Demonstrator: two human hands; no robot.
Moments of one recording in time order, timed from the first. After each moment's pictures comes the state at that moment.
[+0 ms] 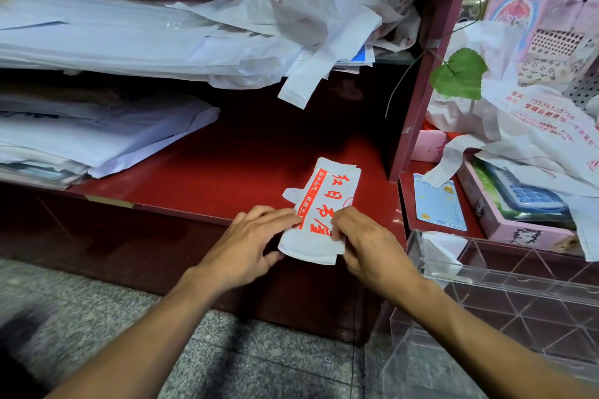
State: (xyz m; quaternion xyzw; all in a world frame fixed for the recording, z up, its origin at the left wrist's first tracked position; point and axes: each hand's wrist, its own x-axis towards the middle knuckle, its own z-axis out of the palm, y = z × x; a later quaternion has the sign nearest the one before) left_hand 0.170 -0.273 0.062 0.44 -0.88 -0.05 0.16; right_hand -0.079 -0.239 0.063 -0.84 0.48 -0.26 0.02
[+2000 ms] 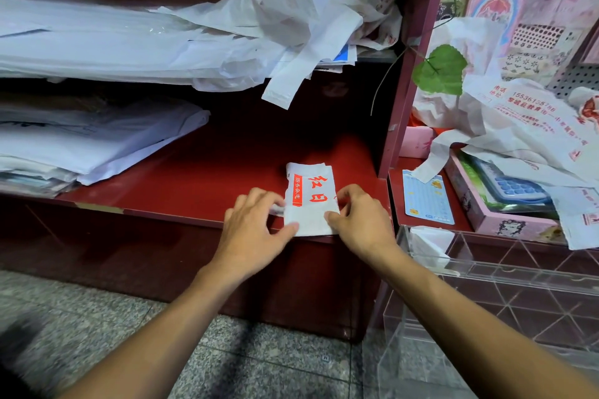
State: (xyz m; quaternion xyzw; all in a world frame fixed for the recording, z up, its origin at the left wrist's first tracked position) left_hand 0.130 -0.266 0.079 0.56 -0.76 -0.10 0.32; right_hand -0.066 -0.257 0.094 -0.61 0.71 -0.31 0.16
